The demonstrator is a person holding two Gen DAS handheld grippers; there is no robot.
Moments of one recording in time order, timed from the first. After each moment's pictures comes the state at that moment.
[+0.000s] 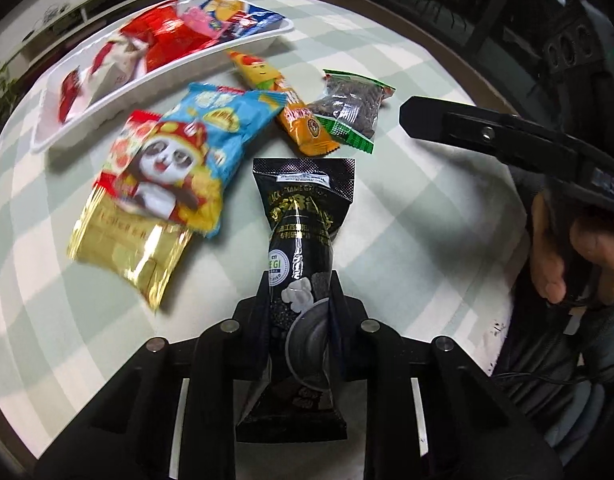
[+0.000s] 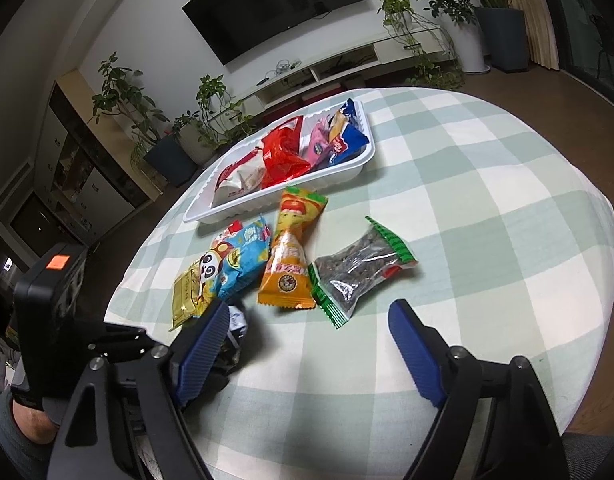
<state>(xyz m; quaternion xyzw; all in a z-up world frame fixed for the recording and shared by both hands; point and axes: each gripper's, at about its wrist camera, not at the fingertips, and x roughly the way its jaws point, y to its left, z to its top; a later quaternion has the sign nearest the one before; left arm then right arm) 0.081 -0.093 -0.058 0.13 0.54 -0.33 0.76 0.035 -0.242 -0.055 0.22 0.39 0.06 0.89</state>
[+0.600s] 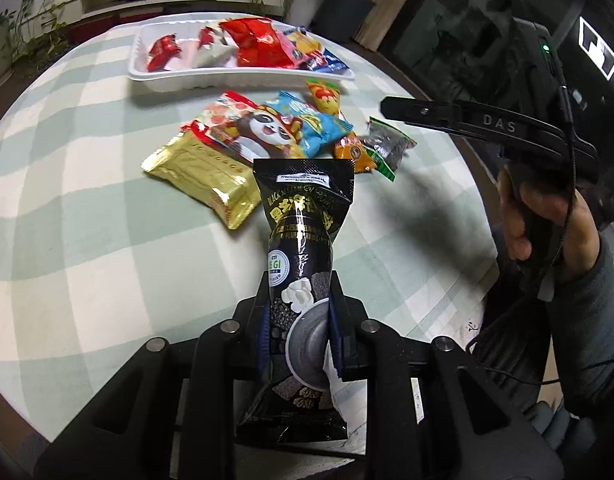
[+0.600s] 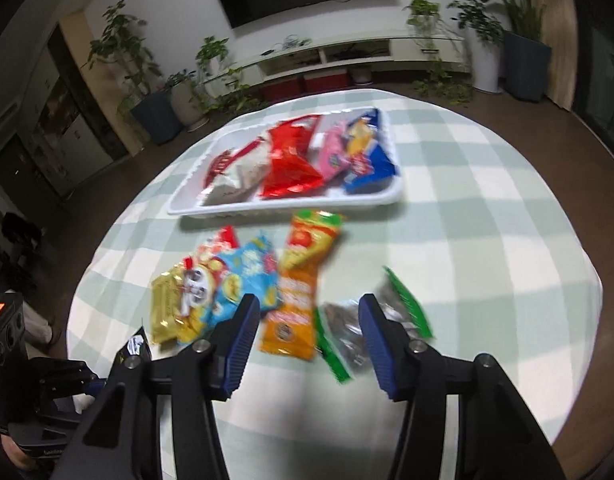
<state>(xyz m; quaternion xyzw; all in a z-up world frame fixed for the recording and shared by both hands) 0.053 -0.003 -0.045 -0.02 0.51 -0.31 0.80 0.100 -0.208 -0.028 0.10 0.45 0.06 0.89</state>
